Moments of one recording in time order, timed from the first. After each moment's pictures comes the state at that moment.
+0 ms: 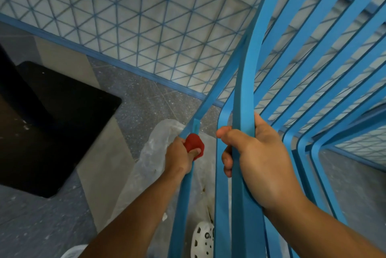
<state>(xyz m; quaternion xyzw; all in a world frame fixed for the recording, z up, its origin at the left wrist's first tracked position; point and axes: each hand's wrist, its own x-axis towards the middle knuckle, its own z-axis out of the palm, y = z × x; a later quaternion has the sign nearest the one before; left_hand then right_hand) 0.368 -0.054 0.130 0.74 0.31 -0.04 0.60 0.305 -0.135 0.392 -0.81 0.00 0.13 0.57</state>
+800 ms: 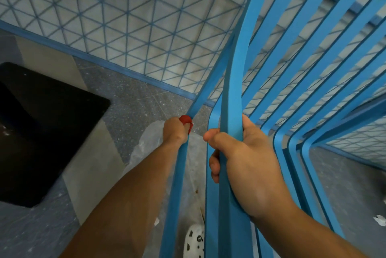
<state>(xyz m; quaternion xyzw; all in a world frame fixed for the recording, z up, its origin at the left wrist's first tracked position) 0.496 -0.047 0.091 0.74 0.36 -0.04 0.56 0.305 -0.135 0.393 -0.80 0.02 0.14 0.59</state>
